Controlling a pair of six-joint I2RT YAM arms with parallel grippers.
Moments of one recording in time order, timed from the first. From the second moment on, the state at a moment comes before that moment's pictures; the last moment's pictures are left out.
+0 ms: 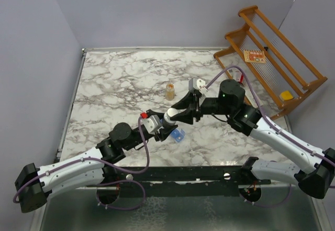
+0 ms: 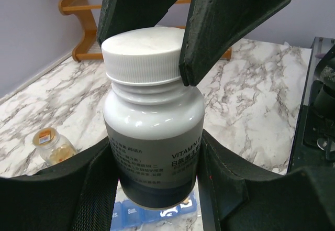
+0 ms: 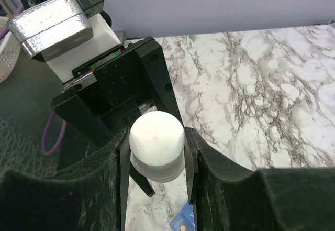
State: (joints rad) left arm -1.03 0.72 0.39 0.43 0.05 0.10; right arm 0.80 1.09 0.99 -0.01 -0.69 -0.08
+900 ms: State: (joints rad) left arm -1.02 0.77 0.39 0.52 -0.07 0.14; right arm 0.89 1.13 1.00 0.05 -0.42 -0.05
